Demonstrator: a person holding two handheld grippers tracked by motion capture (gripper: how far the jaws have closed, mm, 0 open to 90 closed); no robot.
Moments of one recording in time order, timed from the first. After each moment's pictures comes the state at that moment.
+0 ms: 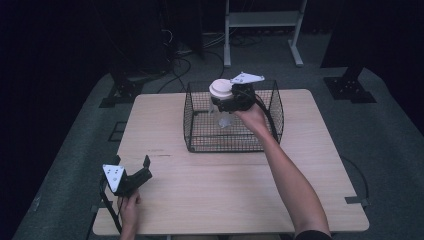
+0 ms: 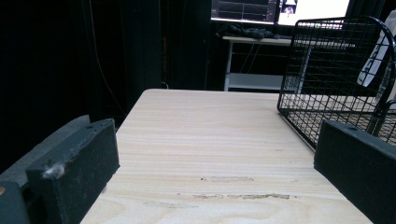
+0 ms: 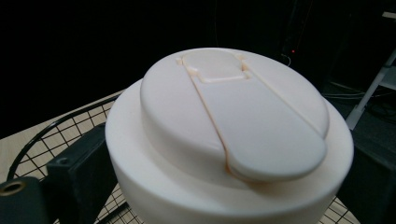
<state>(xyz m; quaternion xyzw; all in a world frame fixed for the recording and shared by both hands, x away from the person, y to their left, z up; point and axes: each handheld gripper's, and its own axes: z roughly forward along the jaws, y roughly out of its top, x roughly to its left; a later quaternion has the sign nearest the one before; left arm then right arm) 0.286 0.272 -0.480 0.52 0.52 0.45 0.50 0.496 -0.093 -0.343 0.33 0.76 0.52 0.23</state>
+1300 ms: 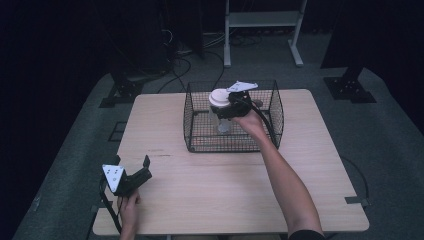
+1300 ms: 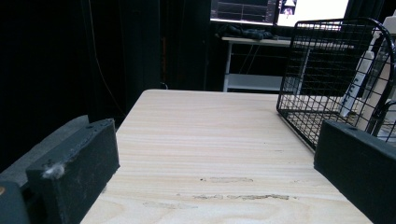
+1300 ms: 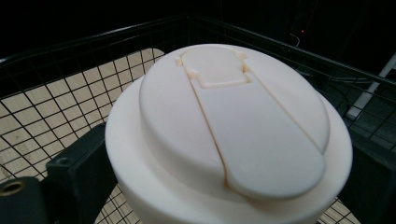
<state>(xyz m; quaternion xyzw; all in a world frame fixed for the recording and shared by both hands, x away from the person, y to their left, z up) 0.286 0.273 -0.480 0.52 0.52 0.45 0.51 0.510 -0.088 -0.382 0.33 0.78 0.49 0.22</state>
